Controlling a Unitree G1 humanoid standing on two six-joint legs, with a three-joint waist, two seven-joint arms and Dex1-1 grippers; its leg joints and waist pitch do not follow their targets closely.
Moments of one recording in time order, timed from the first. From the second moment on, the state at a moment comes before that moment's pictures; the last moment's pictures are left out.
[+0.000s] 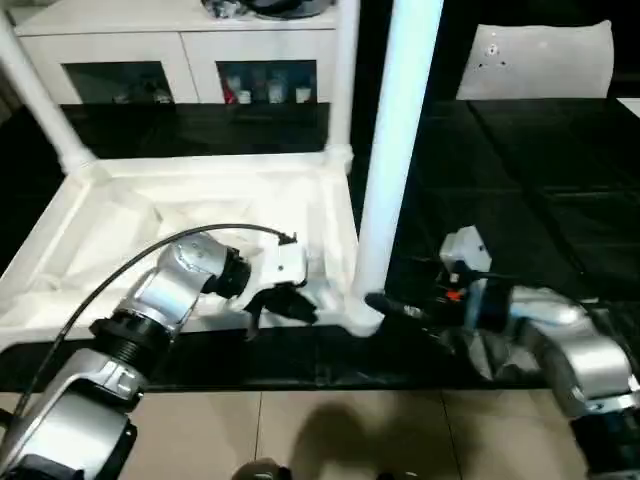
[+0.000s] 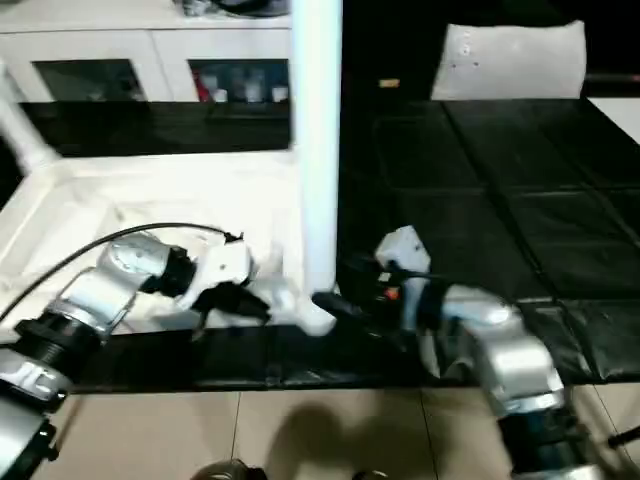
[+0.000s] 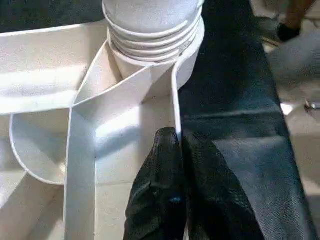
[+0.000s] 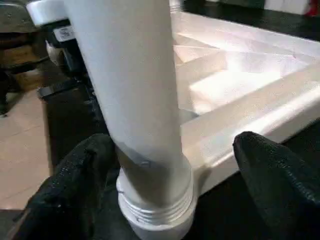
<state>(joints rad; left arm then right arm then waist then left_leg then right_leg) -0.67 0.45 -0.41 0.54 0.07 0.04 -1.39 -0.27 -0.47 0.09 0.05 0.33 0.35 1.05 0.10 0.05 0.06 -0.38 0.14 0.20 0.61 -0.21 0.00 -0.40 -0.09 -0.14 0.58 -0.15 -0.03</state>
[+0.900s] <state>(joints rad) -0.70 0.42 -0.43 0.61 0.07 -0.03 -1.43 -0.27 -0.50 0.13 0.05 0.34 0.36 1.12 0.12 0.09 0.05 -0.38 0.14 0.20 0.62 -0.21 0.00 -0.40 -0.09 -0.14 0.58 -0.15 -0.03</state>
